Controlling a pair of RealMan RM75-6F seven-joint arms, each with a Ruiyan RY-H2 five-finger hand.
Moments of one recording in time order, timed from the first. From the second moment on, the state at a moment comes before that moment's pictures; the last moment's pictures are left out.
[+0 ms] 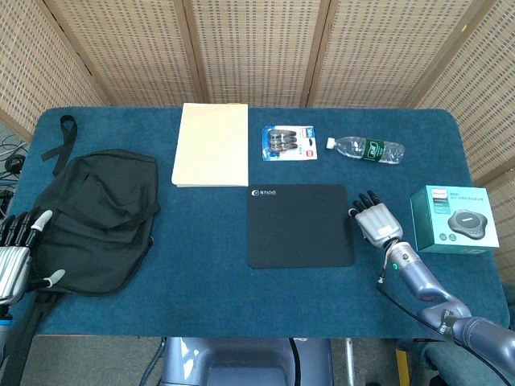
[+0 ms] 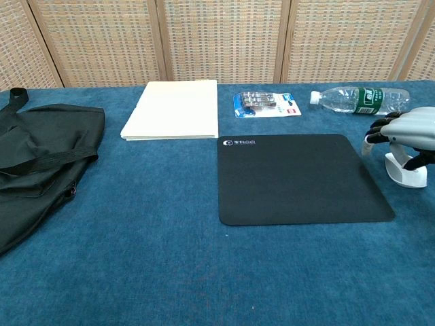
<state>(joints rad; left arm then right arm) -0.13 -1.11 -0.06 -1.66 1.45 1.44 0.12 0.68 -1.43 0.10 -1.16 -1.28 0.73 -0.36</state>
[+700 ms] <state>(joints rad) -0.13 -1.10 -0.07 -1.65 1.45 1.45 0.10 0.66 -1.37 0.04 -1.14 -1.19 0.73 -0.49</state>
